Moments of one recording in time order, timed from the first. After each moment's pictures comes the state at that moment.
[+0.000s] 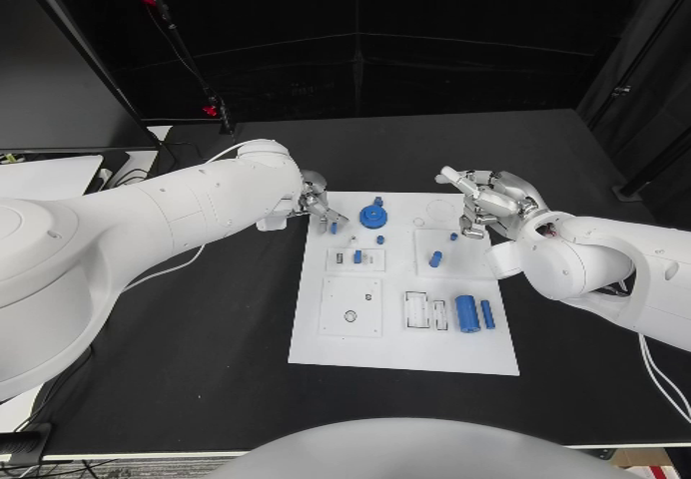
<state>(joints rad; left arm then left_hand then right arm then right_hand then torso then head) 1.35 -0.27 -0.24 0.75 -1.08 0.27 -0.23 1.19 0.20 -0.34 0.29 0.19 1.22 0.02 0.25 0.76 1.46 -0.02 1.58 1.38 1.47 -0.05 1.57 1.31 0.02 1.47 0.07 1.54 1.31 1.17 -0.98 -0.08 1.62 -0.14 -0.41 0.26 1.25 0.08 -0.22 0.29 0.31 0.52 0.16 0.45 0.10 1.47 0.10 1.54 1.31 1.47 0.04 1.57 1.31 0.07 1.33 0.16 1.30 1.31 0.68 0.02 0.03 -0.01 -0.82</state>
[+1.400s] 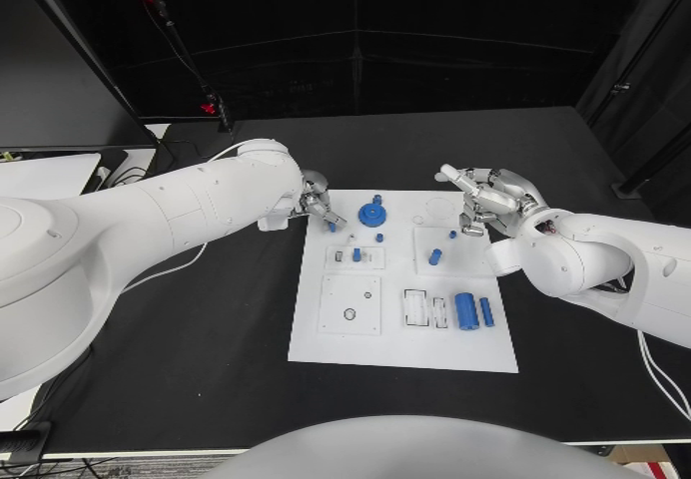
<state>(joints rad) 1.34 -0.27 -0.24 0.75 -1.04 0.28 -0.23 1.32 0.19 -0.31 0.29 0.29 1.10 0.03 0.34 0.91 1.44 0.00 1.57 1.51 1.47 -0.05 1.57 1.31 0.02 1.47 0.07 1.54 1.31 1.17 -0.98 -0.08 1.62 -0.14 -0.41 0.26 1.25 0.08 -0.23 0.29 0.31 0.52 0.16 0.45 0.10 1.47 0.10 1.54 1.31 1.47 0.04 1.57 1.31 0.07 1.33 0.16 1.30 1.31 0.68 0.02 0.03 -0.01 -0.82</state>
